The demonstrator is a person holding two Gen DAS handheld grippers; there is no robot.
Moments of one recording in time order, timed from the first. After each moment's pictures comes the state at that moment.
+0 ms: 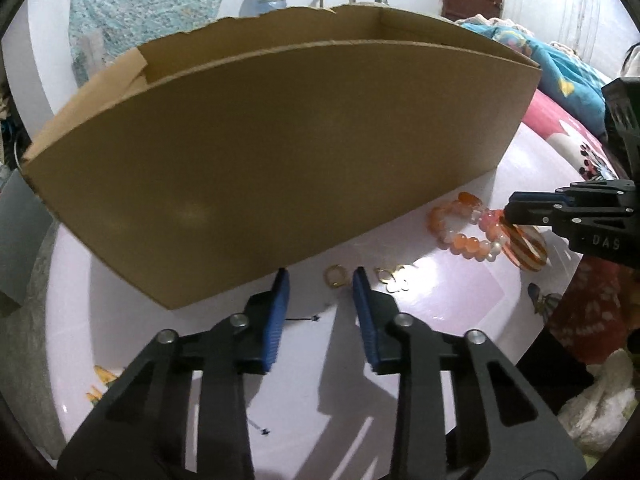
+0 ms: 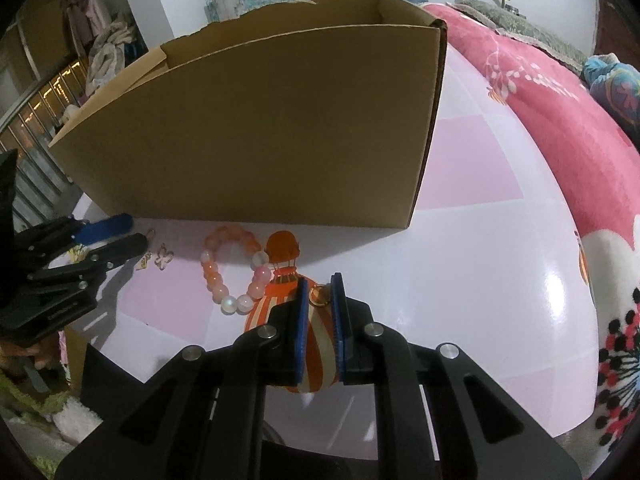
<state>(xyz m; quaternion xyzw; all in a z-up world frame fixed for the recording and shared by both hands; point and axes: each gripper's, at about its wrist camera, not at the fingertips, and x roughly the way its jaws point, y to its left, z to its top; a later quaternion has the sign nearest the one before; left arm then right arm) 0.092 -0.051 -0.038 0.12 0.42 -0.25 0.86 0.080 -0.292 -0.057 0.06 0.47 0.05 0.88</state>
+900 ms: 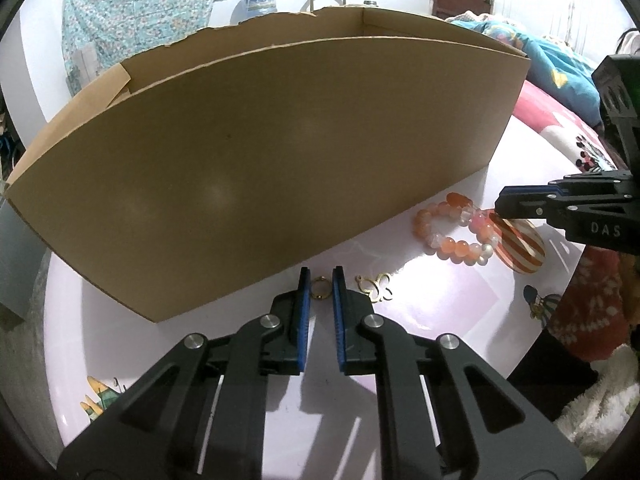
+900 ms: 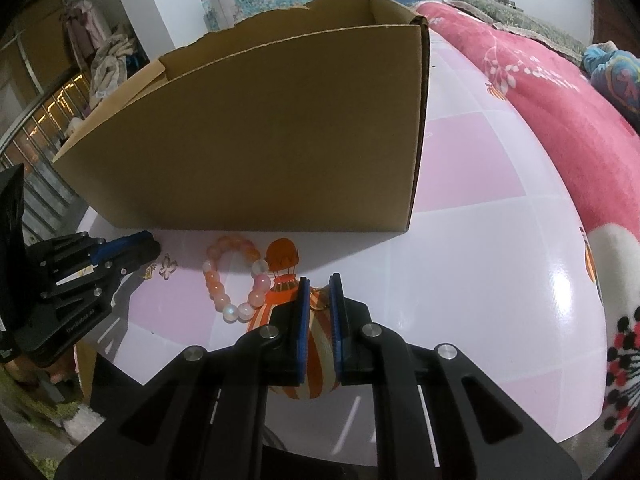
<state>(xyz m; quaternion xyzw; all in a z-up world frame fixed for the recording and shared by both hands) 0.089 -0.062 -0.041 0.13 0.41 -0.26 0.87 0.078 -0.293 -0.057 0.08 0.47 0.06 0.88</state>
